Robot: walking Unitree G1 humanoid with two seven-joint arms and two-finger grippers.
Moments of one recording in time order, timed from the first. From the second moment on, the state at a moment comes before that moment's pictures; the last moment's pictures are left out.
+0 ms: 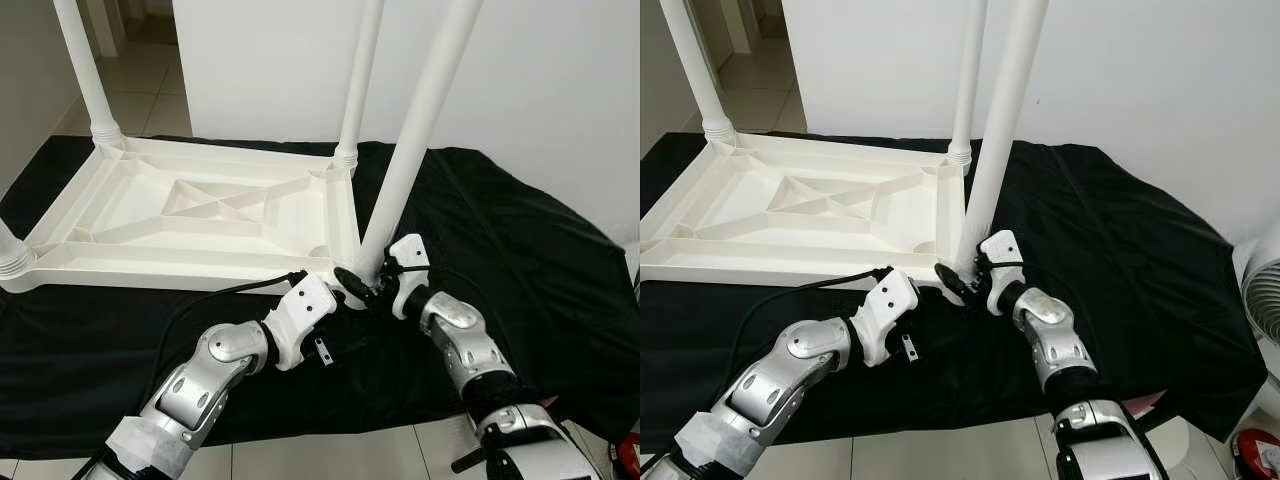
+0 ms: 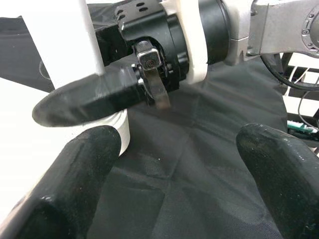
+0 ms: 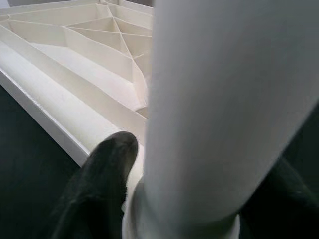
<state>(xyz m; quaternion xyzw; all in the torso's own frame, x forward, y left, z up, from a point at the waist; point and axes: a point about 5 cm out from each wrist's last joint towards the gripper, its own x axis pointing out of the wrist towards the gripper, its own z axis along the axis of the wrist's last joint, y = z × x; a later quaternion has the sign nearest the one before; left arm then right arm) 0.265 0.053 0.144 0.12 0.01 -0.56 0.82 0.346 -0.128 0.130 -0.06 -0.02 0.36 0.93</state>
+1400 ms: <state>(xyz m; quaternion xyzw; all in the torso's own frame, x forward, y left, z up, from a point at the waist) 0.264 0.052 0.143 0.12 0.01 -0.56 0.82 0.324 -0.096 0.127 0.03 -0.03 0.04 1.00</state>
